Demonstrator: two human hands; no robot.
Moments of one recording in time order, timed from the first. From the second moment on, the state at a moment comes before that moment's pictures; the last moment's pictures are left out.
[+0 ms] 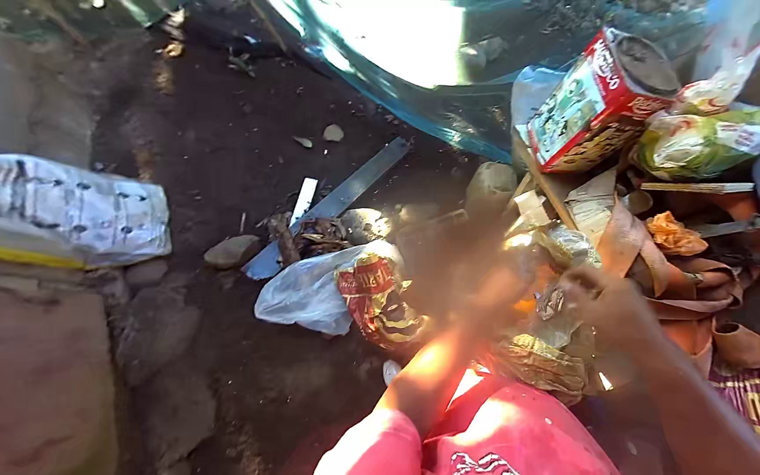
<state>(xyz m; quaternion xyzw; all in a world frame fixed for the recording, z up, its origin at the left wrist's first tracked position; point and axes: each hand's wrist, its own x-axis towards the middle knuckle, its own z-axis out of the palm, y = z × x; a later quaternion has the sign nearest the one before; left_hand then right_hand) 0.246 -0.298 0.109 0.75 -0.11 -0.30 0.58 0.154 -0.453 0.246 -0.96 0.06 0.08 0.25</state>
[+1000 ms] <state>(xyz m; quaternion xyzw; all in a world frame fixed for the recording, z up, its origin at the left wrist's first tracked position) 0.271 -0.274 0.217 0.62 -0.39 -0.30 0.61 0.175 -0.493 0.289 -0.97 -0.19 -0.02 0.11</state>
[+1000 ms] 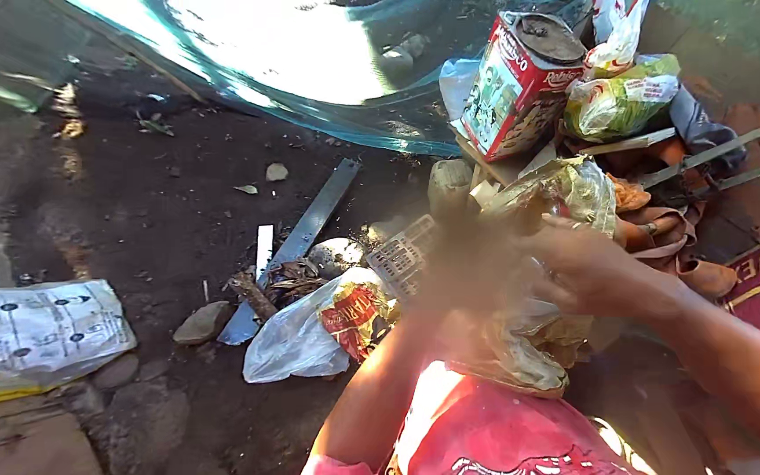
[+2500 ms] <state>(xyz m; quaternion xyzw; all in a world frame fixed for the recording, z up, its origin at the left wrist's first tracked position) 0.270 -0.276 0.281 0.73 -0.51 -0.23 0.39 0.108 -0.488 0.263 -0.73 0.08 0.25 0.63</state>
